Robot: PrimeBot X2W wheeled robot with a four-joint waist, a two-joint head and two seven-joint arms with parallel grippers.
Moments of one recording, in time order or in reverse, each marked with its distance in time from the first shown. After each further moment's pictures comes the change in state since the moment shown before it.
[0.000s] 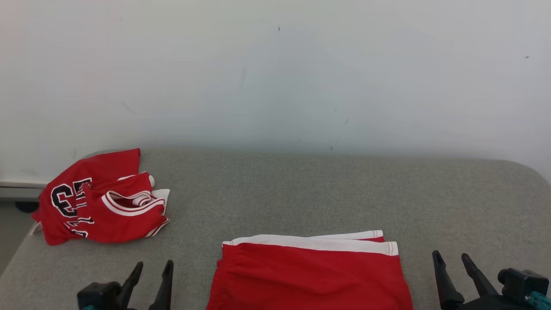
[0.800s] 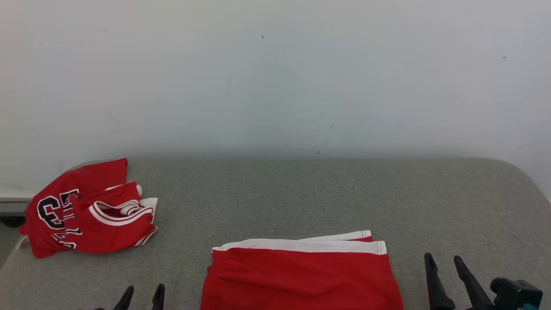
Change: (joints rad) left arm 0.196 0.044 0.099 -0.226 -0.024 0.040 0.050; right arm 0.040 0.047 0.005 -0.048 -0.038 -0.012 -0.068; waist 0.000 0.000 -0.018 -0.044
